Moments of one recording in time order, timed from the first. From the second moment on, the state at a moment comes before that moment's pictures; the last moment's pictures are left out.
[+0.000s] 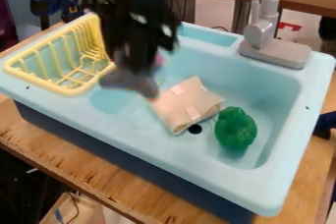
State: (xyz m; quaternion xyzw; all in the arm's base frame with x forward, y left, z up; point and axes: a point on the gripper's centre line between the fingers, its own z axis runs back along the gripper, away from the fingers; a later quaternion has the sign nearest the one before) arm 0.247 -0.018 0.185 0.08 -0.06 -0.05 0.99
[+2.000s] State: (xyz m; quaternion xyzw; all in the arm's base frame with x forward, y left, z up) arm 0.262 -0.053 0.114 0.04 -0.01 0.07 1.00
